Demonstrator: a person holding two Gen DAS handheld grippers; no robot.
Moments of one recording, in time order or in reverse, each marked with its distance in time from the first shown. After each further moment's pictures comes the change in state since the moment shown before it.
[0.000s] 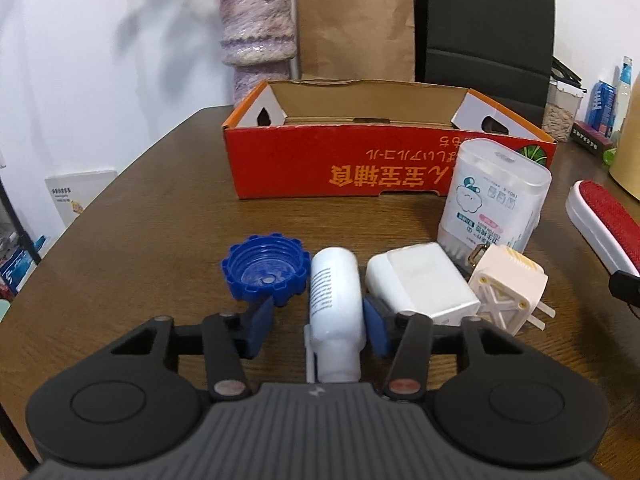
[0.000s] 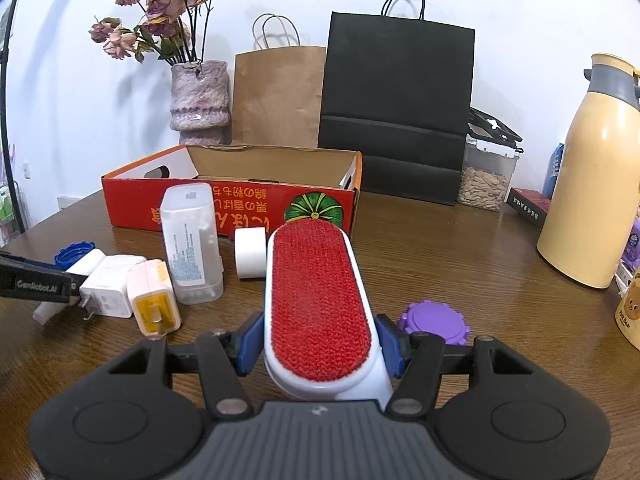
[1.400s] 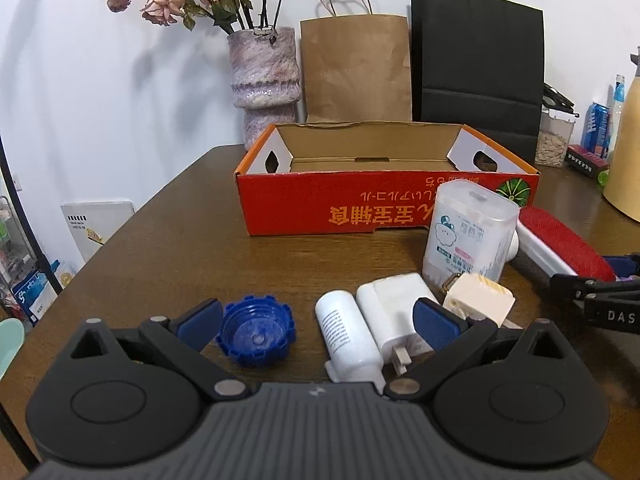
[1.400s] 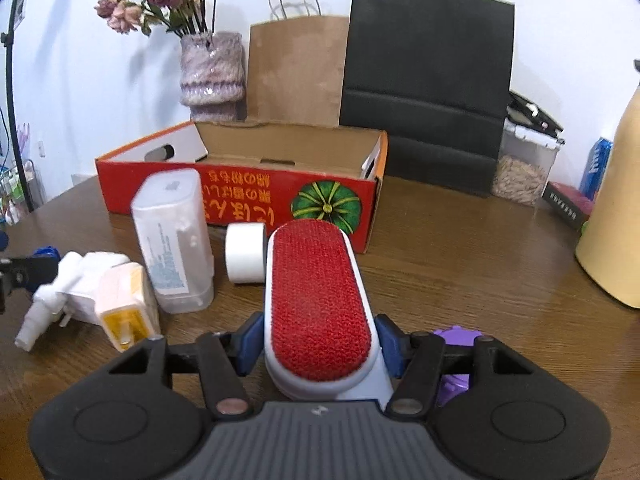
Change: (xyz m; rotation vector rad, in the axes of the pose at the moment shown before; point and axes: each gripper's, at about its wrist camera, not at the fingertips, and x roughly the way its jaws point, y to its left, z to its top) left arm -0.037 -0.009 -0.001 0.002 -0.107 0.041; right arm 0.045 -0.008 0.020 -0.041 0.071 0.071
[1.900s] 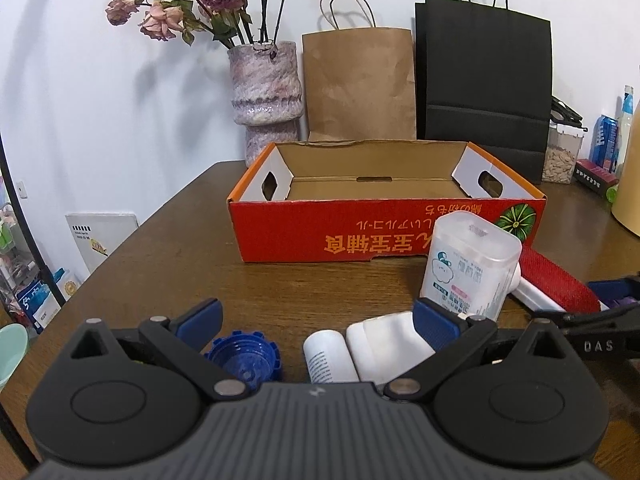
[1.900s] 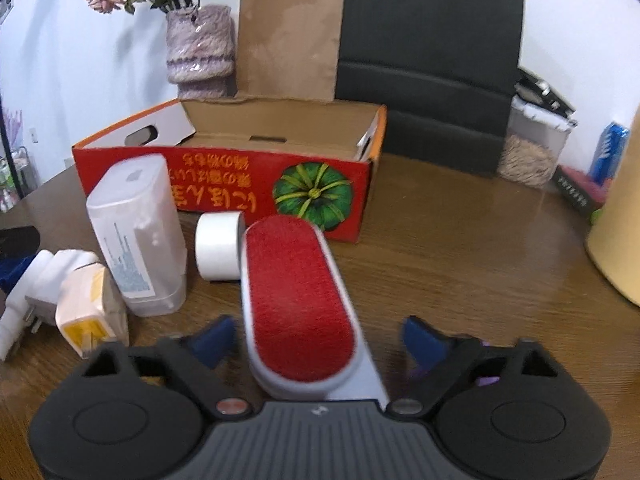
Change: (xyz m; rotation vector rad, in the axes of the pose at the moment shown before) left arm 0.009 -0.014 0.019 -0.010 -0.030 0.029; right arm 0.036 -0.011 0.011 0.011 0.094 0.018
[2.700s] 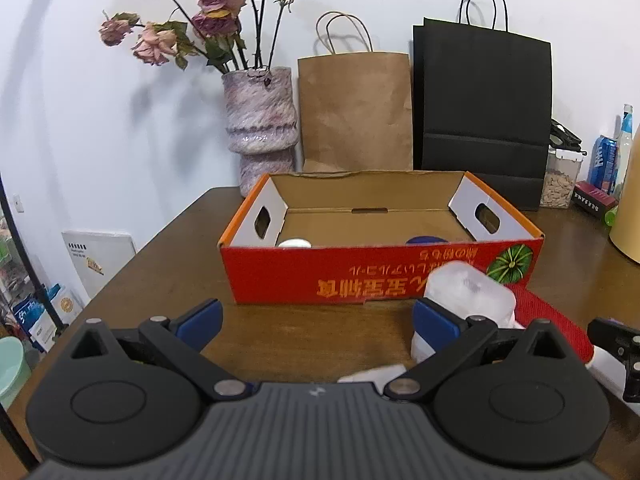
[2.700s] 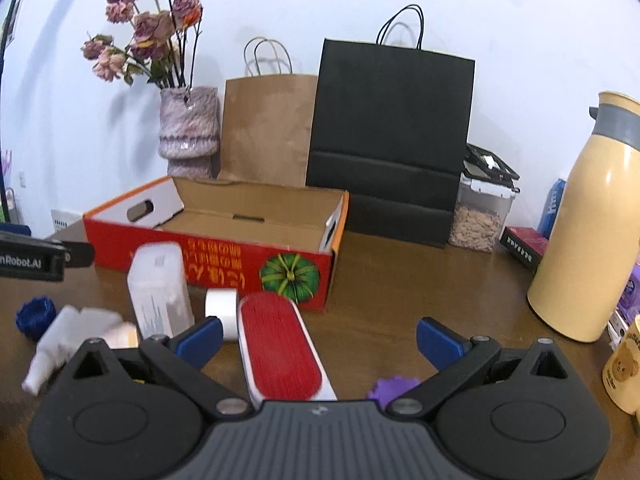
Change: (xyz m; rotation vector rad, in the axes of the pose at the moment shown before) left arm 0.003 -0.005 0.024 -0.008 -0.051 -0.005; right arm -0.074 0.003 0.002 -0.002 -0.207 -0.108
